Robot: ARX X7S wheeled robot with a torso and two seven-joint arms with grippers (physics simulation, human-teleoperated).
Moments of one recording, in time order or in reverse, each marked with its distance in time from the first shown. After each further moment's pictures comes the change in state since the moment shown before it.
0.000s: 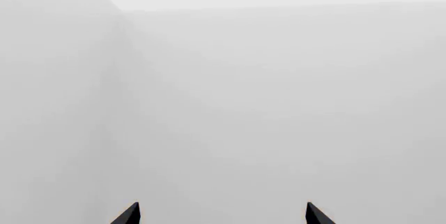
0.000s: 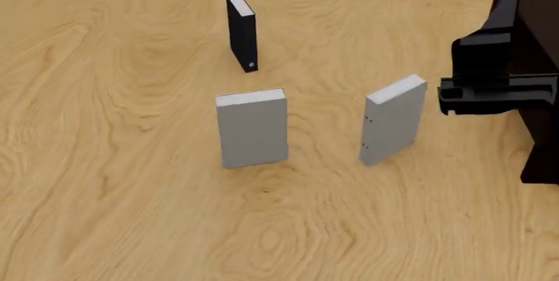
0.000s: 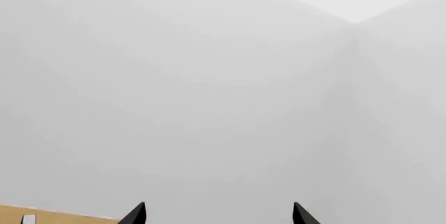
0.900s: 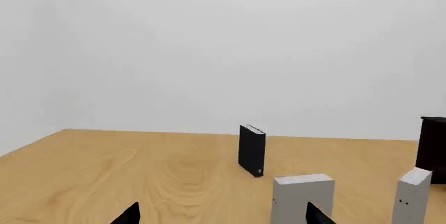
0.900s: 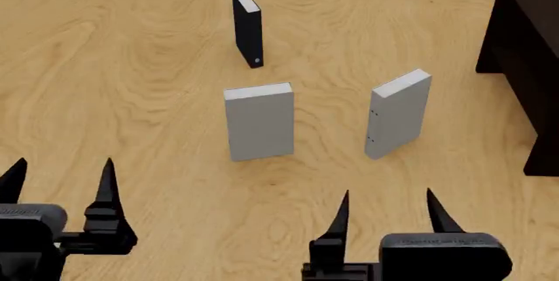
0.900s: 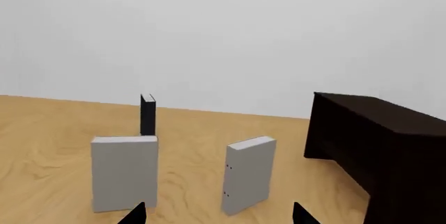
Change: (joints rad) left arm 0.720 0.186 0.289 -0.501 0.286 0.908 0.117; right arm -0.648 -0.281 -0.286 0.563 -0.239 -0.949 0.018
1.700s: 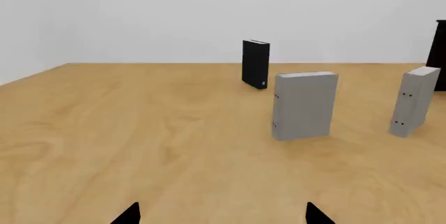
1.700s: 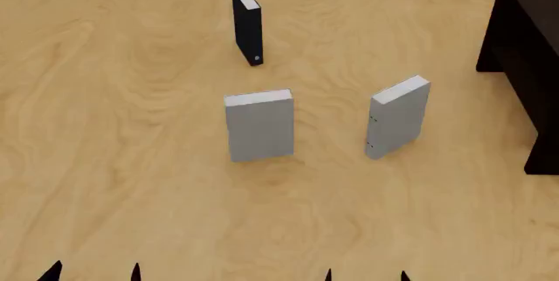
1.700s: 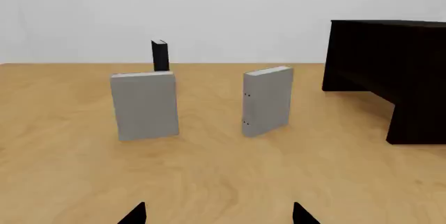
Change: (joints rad) left arm 0.209 0.100 -0.043 -0.337 0.150 0.338 0.087; right arm -0.181 -0.256 0.185 0.290 -0.181 -0.309 -0.243
